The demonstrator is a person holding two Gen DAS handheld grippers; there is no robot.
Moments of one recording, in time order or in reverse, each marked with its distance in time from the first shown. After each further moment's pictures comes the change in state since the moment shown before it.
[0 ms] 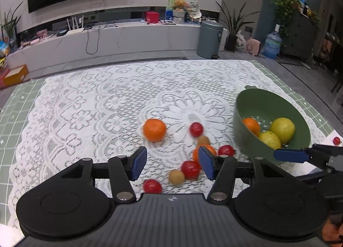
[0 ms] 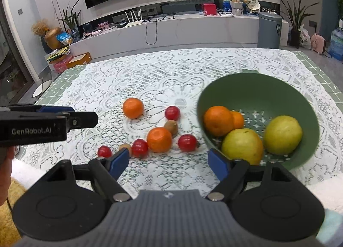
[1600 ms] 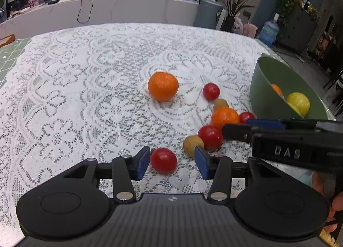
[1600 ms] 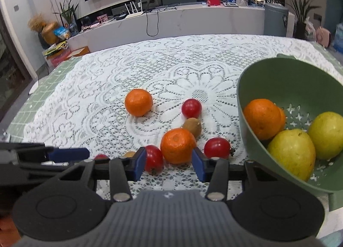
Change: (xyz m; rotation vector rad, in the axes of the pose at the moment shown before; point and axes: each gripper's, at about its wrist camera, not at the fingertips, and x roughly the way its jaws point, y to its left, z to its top) left arm 0.058 0.038 -0.042 -0.056 0.136 -0.094; right arm 0.078 0.023 0.002 0.023 0.041 0.006
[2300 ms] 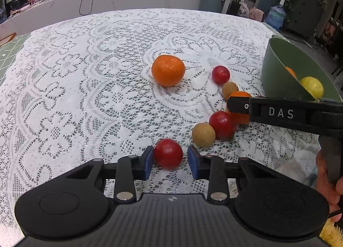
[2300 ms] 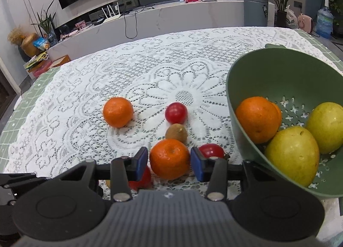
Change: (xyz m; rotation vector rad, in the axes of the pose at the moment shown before) left arm 0.018 -0.001 -0.001 0.030 0.072 0.051; right arm 0.025 -0.003 0.010 0.087 0.000 -0.086
